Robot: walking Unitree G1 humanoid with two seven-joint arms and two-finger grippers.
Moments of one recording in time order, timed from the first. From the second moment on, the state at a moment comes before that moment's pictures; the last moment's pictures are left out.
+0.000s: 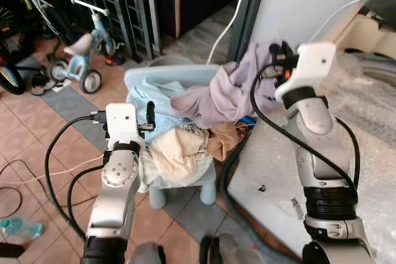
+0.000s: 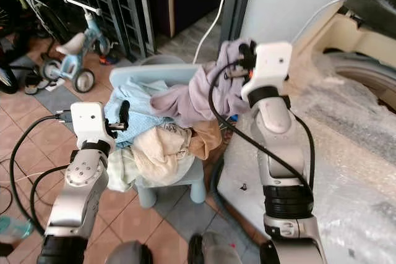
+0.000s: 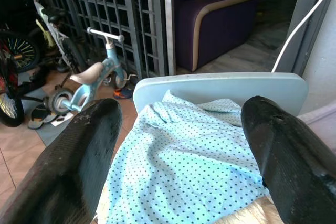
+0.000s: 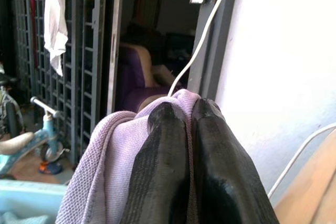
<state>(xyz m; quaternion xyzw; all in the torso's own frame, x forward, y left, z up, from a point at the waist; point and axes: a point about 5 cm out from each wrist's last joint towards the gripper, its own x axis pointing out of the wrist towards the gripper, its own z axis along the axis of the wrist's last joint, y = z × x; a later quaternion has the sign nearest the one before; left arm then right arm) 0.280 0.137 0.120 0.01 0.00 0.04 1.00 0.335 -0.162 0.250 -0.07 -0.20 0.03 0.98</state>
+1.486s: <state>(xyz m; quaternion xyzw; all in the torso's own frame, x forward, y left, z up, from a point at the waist) 0.275 0.135 0.123 -0.01 0.01 0.01 1.00 0.370 -0.204 0.211 -0.13 -0.06 -0.01 0.99</state>
